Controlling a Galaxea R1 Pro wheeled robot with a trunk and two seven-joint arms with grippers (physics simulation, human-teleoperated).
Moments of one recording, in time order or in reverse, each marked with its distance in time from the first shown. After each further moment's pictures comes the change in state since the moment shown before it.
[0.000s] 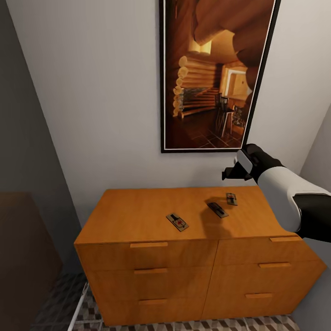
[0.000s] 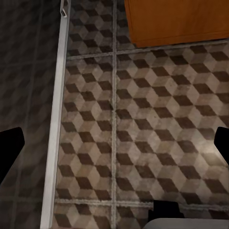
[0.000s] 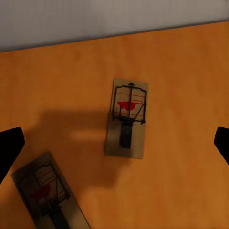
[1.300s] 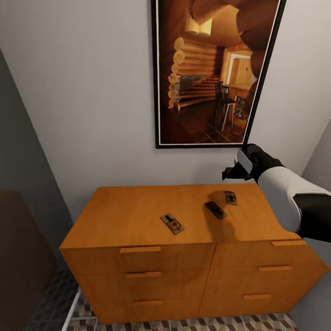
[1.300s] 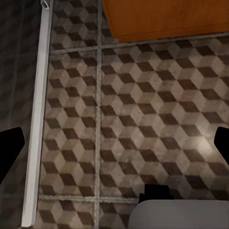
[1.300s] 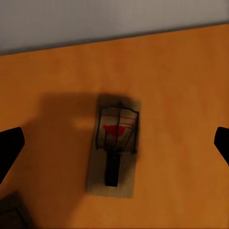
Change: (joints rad) left arm 0.000 -0.018 0.000 0.000 0.000 0.000 0.000; right arm 0.000 -0.001 0.000 0.000 0.001 0.000 0.000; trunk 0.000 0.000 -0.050
